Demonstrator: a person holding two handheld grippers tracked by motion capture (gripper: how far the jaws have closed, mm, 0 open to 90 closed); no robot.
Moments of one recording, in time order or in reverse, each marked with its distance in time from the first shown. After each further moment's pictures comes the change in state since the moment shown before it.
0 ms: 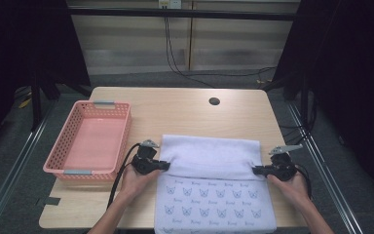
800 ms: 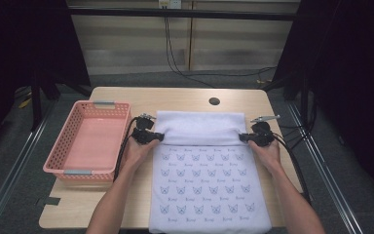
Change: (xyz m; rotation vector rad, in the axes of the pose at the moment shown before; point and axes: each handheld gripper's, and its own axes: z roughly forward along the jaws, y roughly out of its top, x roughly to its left) left arm 0.075 0.059 0.023 -0.061 0.186 -0.069; right arm -0.043 0.086 0.071 -0.107 -0.158 0.025
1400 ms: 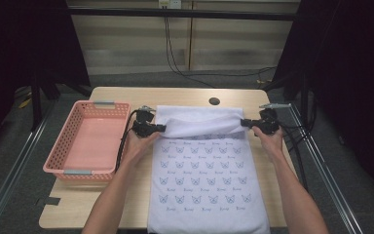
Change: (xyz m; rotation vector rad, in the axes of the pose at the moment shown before) left arm -0.012 0.025 -0.028 -0.139 -0.063 0.041; right arm -0.015 0.037 -0.029 -0.169 0.096 0.083
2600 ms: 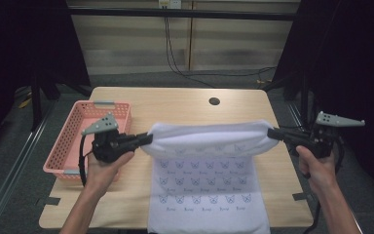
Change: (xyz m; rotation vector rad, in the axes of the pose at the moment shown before) left arm -0.097 -0.030 -0.177 -0.216 -0.203 0.149; right arm 0.078 -0.011 -0.181 -0.224 0.312 -0.080
